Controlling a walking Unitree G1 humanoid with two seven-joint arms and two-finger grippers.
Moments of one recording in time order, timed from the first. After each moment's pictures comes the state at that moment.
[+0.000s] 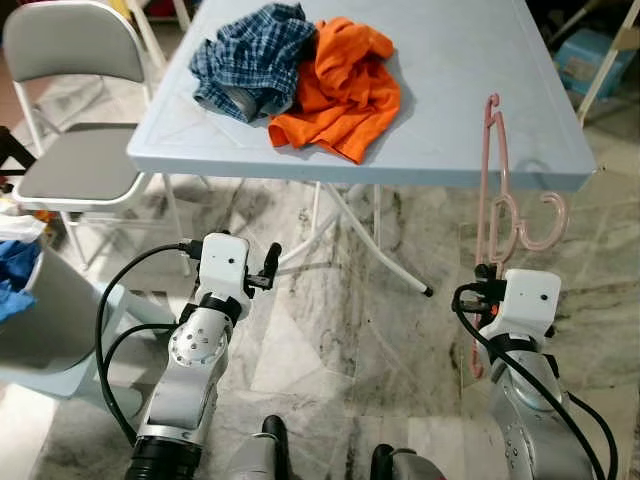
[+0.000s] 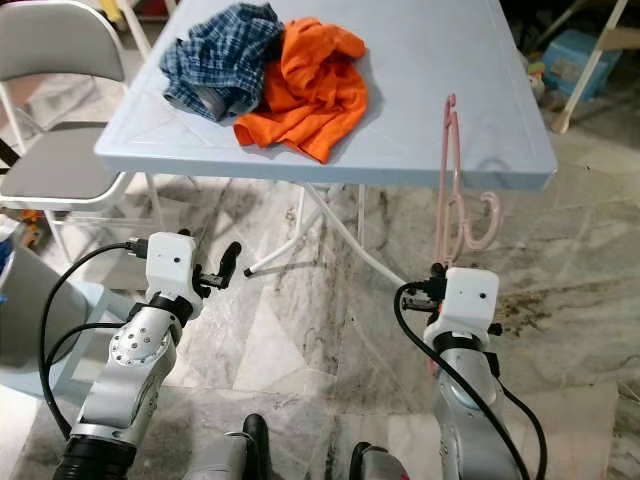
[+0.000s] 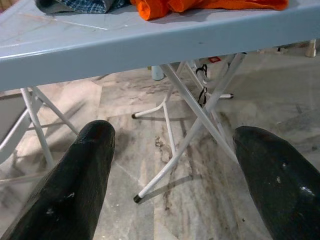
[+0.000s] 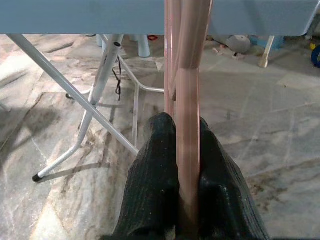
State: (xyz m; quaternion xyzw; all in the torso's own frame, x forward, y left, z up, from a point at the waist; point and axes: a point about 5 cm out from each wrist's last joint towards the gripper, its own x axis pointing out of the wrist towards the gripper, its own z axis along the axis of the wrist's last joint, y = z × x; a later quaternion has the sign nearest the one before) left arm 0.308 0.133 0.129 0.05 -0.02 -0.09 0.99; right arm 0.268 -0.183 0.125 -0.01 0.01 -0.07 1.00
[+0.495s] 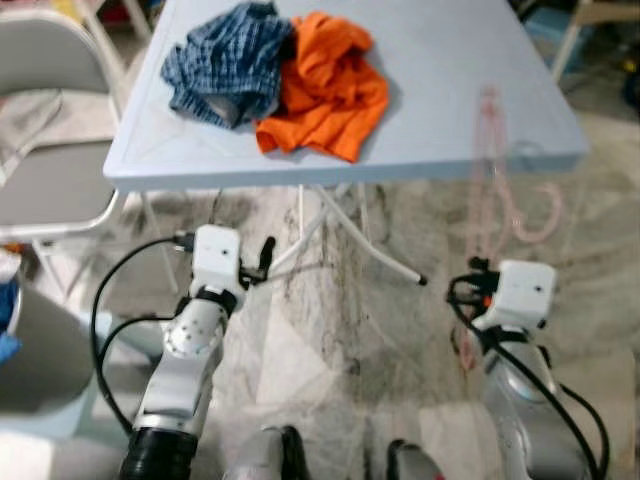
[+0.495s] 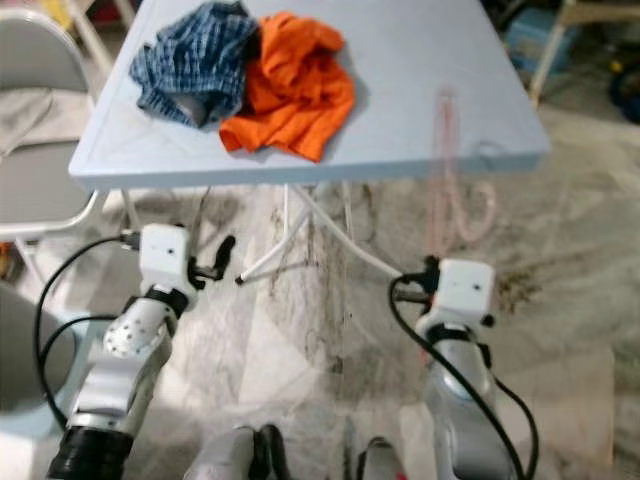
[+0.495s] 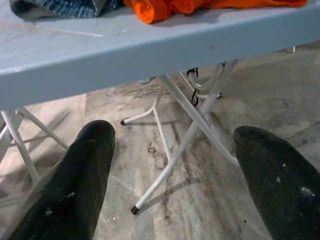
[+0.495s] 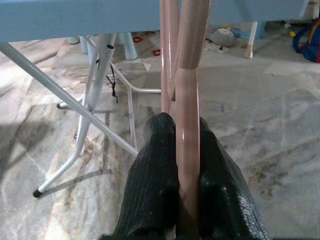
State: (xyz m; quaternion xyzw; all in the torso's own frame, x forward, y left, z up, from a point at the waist) left arm 0.315 0.138 0.134 0.05 -0.02 -0.08 1.00; right arm 0.273 -0.176 0.131 0.00 0.00 -0.06 1.00
